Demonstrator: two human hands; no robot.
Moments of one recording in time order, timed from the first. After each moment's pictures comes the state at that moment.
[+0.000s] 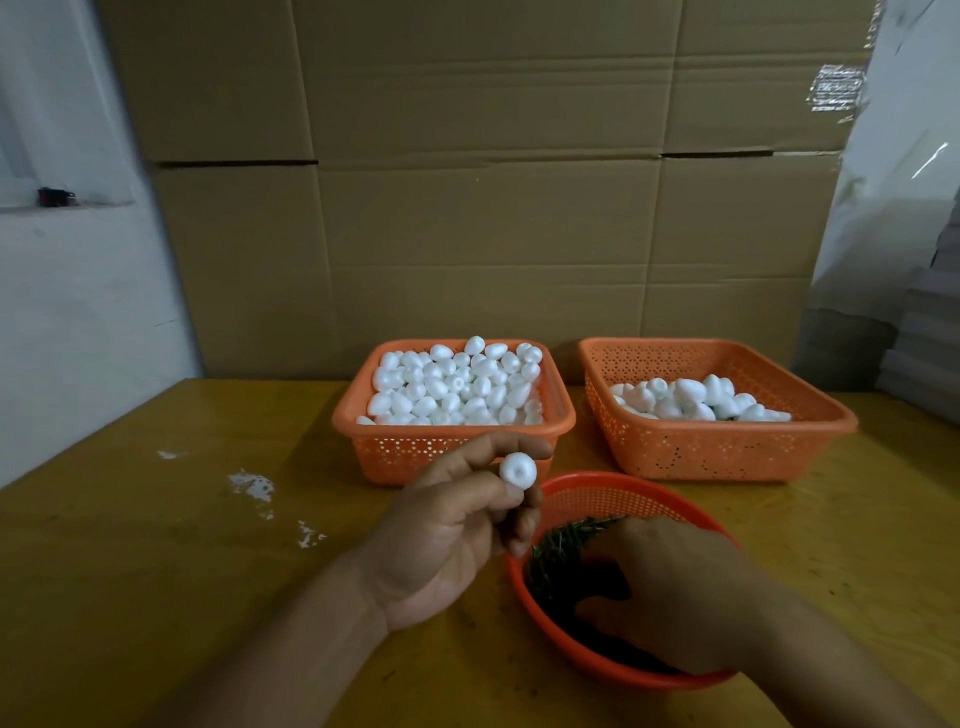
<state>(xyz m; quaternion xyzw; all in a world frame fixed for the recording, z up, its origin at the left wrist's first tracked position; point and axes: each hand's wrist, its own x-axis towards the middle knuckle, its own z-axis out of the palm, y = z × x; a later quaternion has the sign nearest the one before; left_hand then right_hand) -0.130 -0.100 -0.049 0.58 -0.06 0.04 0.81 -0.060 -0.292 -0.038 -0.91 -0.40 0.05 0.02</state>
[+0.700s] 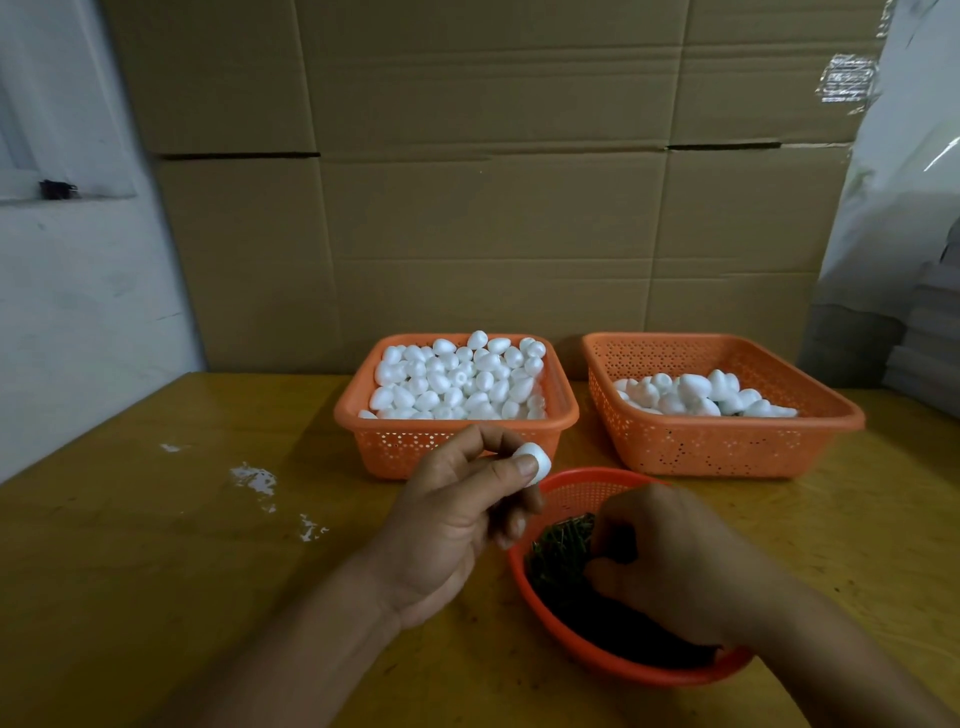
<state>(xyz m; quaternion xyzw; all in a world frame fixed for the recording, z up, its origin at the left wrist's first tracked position) -0.132 -0.107 -0.050 0.62 -0.02 0.11 0.78 -0.049 -0.295 -0.038 -0.92 -0.36 0.03 0.17</state>
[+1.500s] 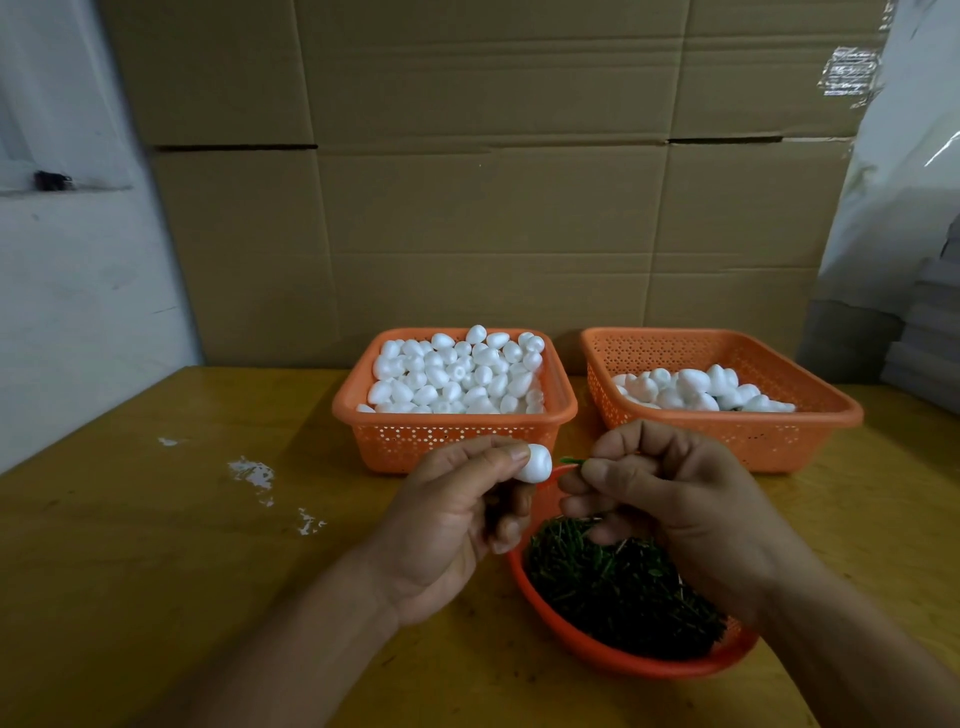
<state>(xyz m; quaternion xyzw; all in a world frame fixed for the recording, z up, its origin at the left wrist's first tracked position) -0.131 -0.107 -0.053 0.61 0.00 0.08 0.79 -0.051 -0.290 -0.030 -0.61 -0.28 0.21 0.72</state>
